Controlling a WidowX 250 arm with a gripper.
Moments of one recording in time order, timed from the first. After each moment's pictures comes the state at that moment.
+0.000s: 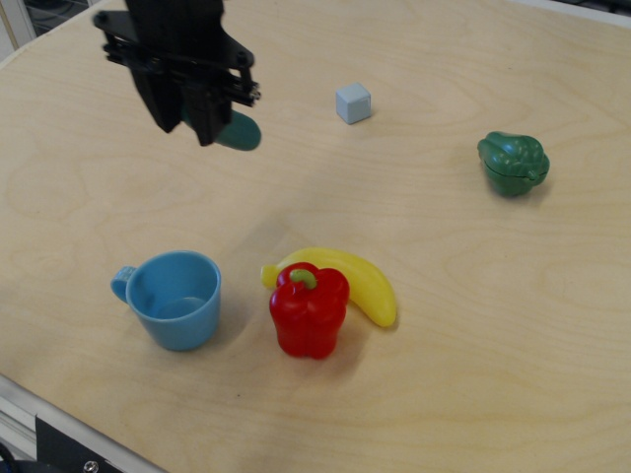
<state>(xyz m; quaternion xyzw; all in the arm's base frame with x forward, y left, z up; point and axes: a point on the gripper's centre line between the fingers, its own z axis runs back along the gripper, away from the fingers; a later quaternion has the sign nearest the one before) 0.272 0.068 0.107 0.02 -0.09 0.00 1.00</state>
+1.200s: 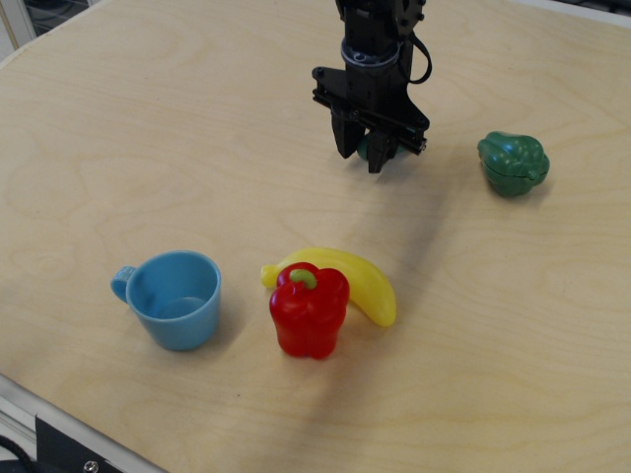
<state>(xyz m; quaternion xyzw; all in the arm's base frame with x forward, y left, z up) 0.389 0.014 0.022 0.04 -0.10 -0.07 0.99</state>
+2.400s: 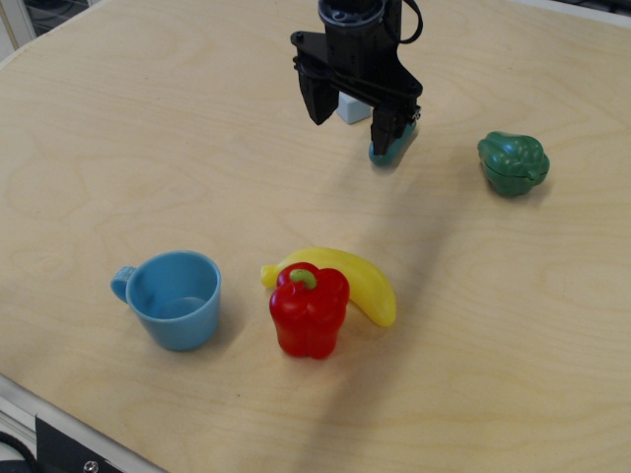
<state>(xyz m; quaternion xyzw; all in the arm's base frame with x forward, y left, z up) 0.358 0.020 0.076 0.03 -0.13 -0.06 0.99</state>
